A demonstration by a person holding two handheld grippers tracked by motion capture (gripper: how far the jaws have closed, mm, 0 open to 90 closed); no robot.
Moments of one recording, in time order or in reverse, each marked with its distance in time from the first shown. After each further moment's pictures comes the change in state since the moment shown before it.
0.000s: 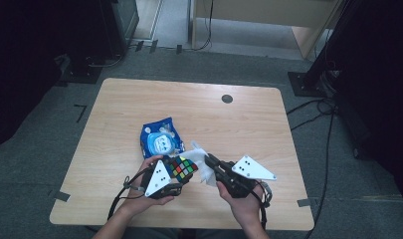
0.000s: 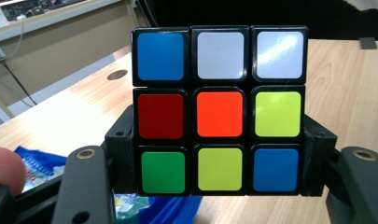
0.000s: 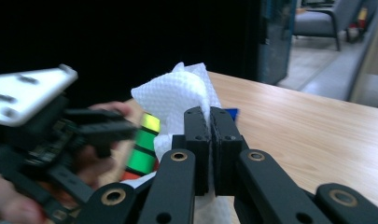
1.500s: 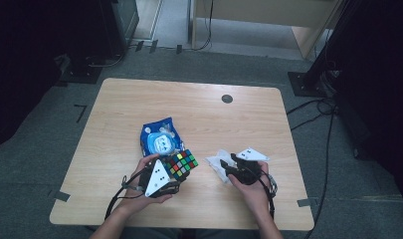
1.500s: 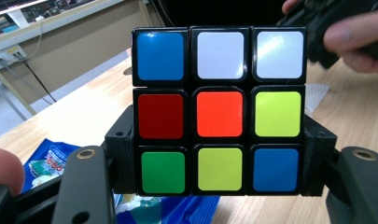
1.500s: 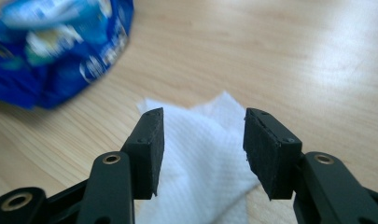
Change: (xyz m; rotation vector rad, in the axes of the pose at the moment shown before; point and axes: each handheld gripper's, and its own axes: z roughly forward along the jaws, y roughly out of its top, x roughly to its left) left arm 0.007 -0.004 -0.003 0.022 0.059 0.034; right arm -0.097 -0.078 0.031 0.406 -0.238 0.045
